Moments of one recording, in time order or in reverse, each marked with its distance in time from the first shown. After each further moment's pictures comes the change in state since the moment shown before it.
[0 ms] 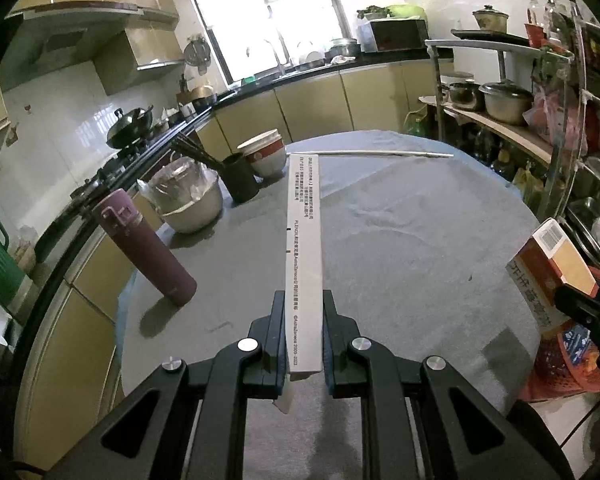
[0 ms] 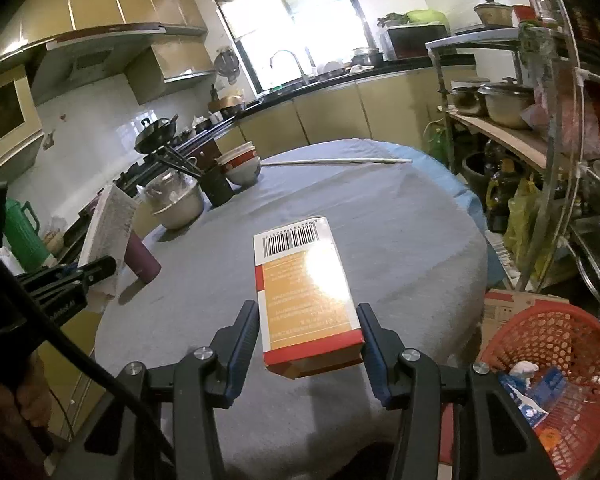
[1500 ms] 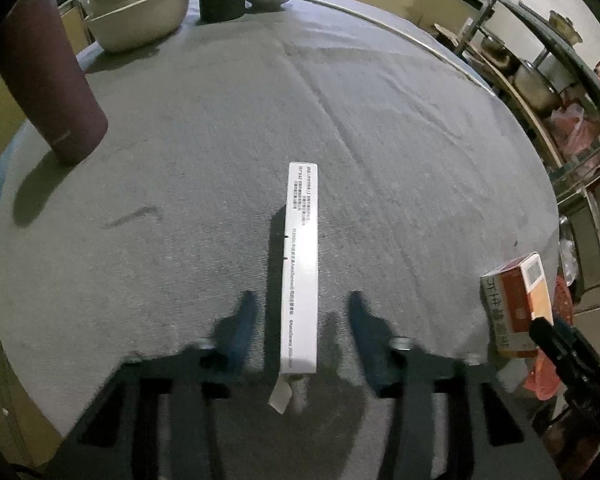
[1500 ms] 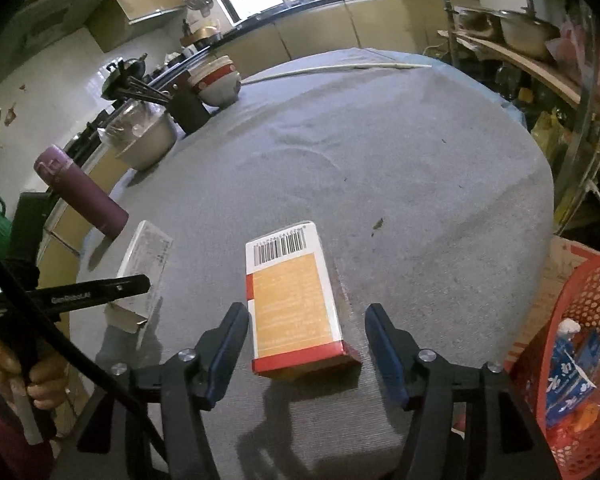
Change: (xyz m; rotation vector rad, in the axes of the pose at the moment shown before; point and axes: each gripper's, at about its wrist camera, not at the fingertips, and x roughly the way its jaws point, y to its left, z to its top) left arm 0.168 0.084 -0.057 -0.277 0.507 -0.368; right arm 0.124 0.024 -0.016 0.060 0.294 -0.036
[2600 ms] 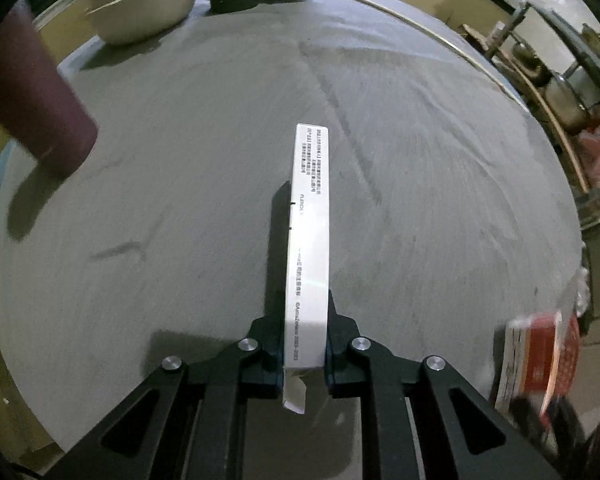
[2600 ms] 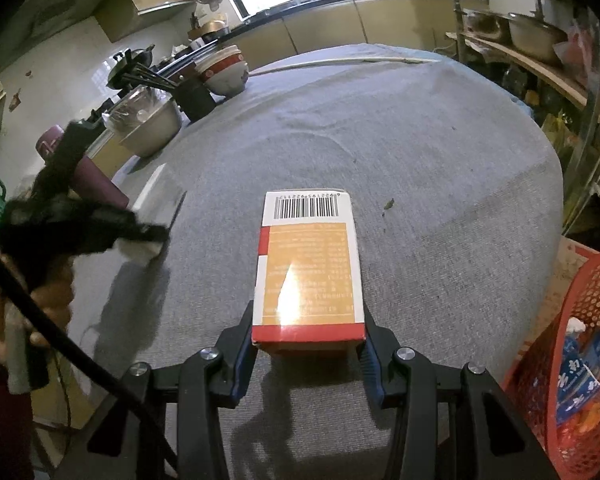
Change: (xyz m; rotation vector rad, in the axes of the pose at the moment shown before) left arm 0.042 -0.017 0.006 -0.060 0.029 0.053; right arm 0.006 0.003 -0.017 -0.043 -0.007 -0.006
